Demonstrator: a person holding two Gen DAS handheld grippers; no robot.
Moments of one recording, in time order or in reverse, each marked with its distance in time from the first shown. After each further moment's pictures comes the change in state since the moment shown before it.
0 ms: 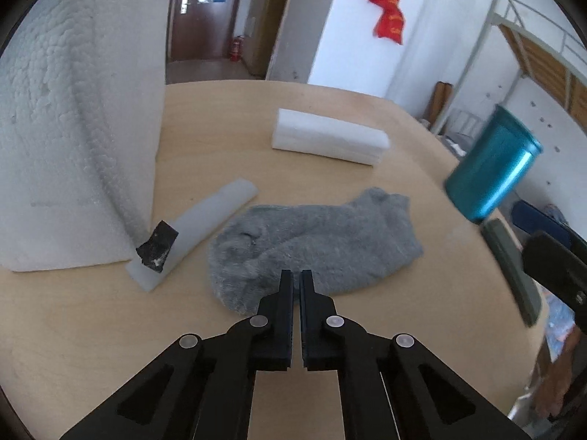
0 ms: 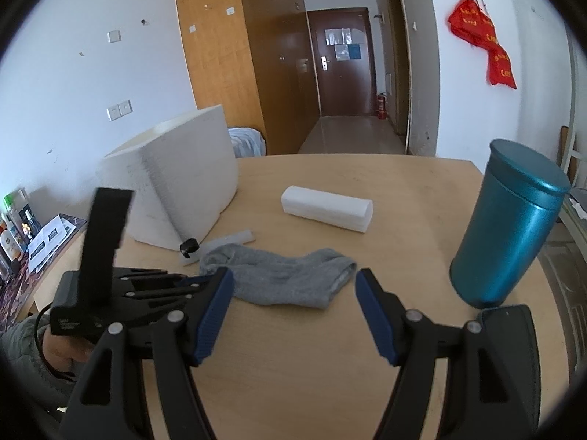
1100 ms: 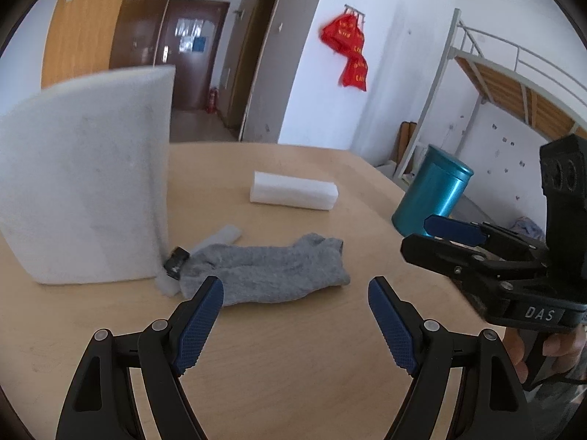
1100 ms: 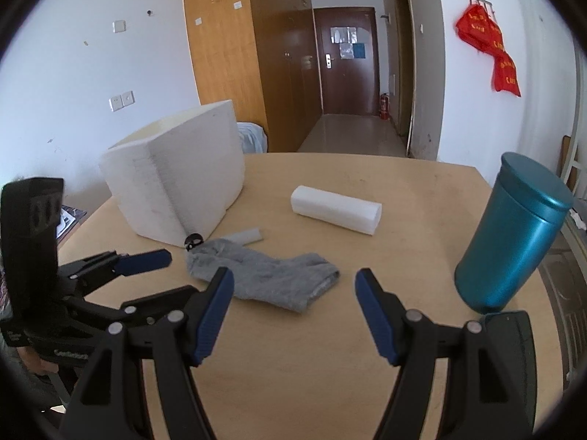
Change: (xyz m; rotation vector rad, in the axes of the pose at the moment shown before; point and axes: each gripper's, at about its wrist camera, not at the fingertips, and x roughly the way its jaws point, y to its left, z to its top) left arm -0.061 -0.005 -0.016 0.044 -0.194 -0.101; right arm 0.002 0.008 0.002 -0.032 0.016 -0.007
